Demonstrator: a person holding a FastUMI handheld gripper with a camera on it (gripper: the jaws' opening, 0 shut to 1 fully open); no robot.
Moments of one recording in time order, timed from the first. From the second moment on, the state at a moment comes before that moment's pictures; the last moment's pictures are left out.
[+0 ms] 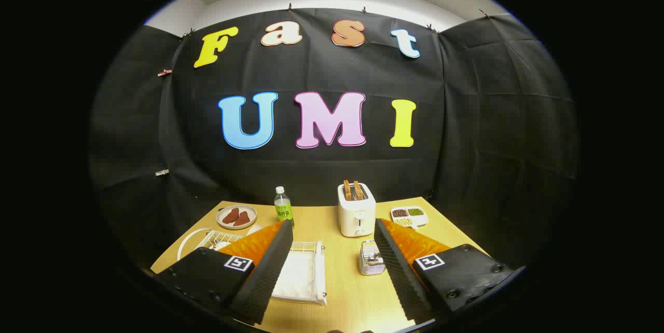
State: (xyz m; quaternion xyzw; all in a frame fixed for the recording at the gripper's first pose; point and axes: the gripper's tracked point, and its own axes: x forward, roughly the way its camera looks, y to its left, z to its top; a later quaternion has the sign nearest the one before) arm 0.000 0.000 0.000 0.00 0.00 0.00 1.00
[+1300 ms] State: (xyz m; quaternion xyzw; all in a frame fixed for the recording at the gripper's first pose) arm 0.028 0.010 -0.015 0.02 0.02 -0.03 1.00
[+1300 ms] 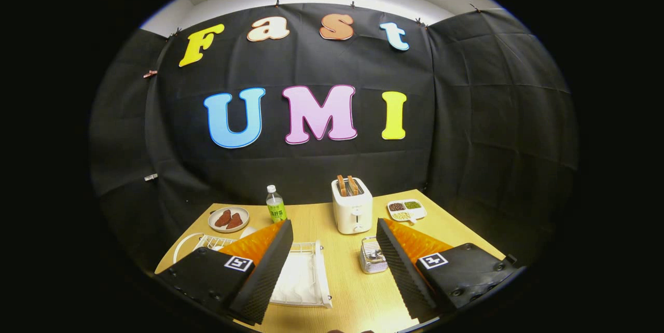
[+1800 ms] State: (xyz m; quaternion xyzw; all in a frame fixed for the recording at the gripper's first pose) arm 0.077 0.098 -0.041 0.05 0.12 0.06 0.99
